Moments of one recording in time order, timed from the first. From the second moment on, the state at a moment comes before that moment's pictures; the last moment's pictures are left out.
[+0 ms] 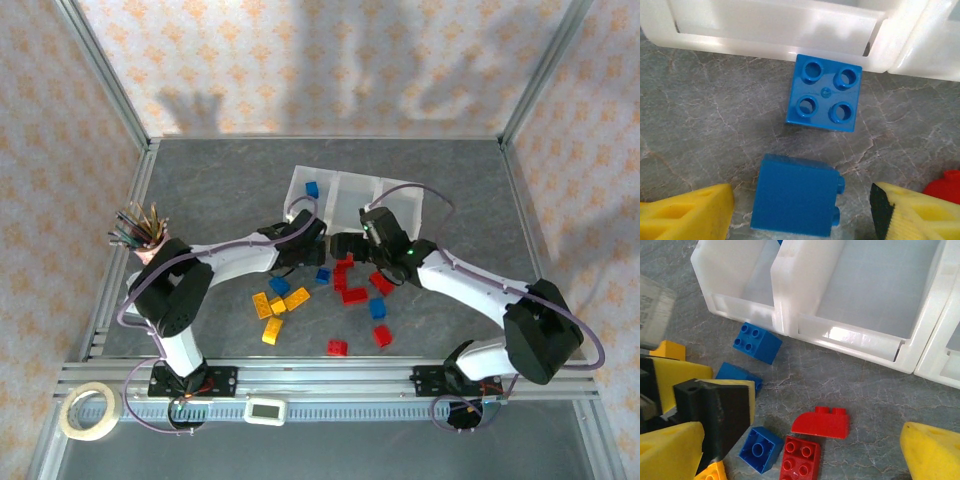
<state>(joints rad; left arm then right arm) -0.67 1.76 1.06 -0.38 -0.22 -0.62 0.68 1.37 0.84 -0.25 0.04 0.56</state>
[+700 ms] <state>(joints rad) -0.67 1.81 1.08 -0.39 -0.22 -0.59 0.68 1.36 0.84 -0.23 0.04 0.57</state>
